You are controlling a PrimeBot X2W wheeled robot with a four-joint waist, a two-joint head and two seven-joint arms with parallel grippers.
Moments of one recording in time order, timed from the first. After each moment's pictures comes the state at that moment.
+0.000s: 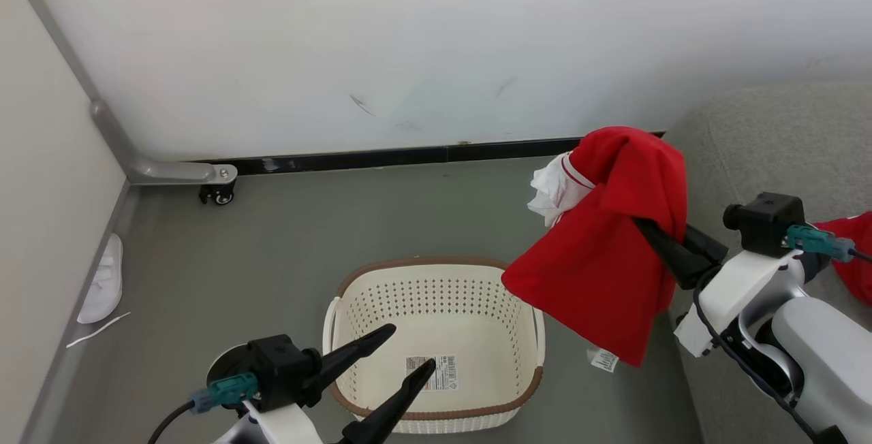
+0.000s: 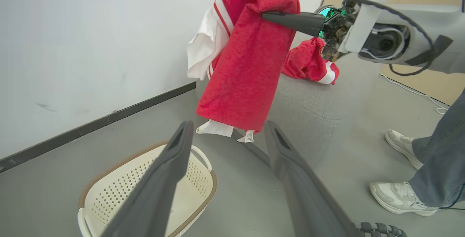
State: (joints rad) left arm -0.40 0.54 -0.99 -0.15 -0.90 -0.02 -0.12; right arm -0.50 -0.47 0.69 0.26 0.62 0.12 -0.23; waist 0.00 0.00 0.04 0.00
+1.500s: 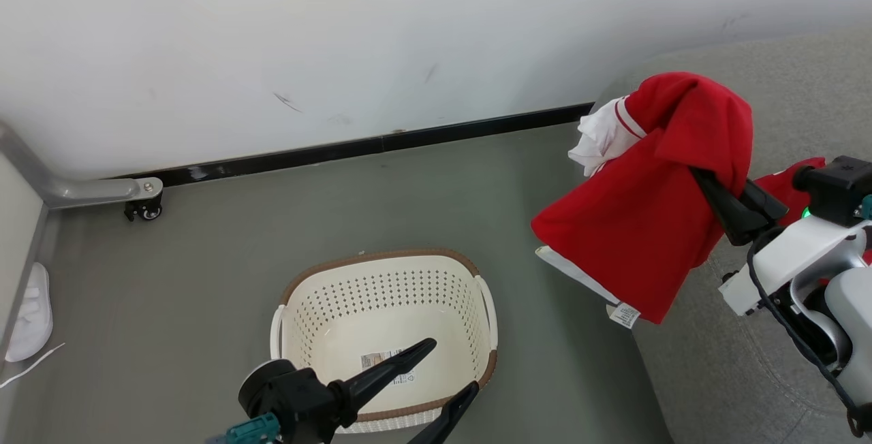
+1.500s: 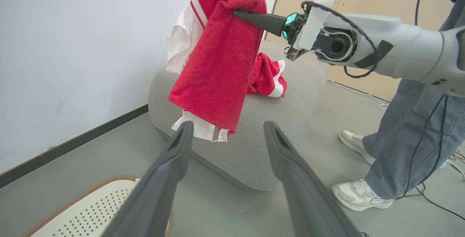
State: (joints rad) left arm -0.36 0.51 -1.02 -0.28 -0.82 0.04 -0.18; right arm -0.48 -0.50 0.50 0.23 0.56 0.12 -0.24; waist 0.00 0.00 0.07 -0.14
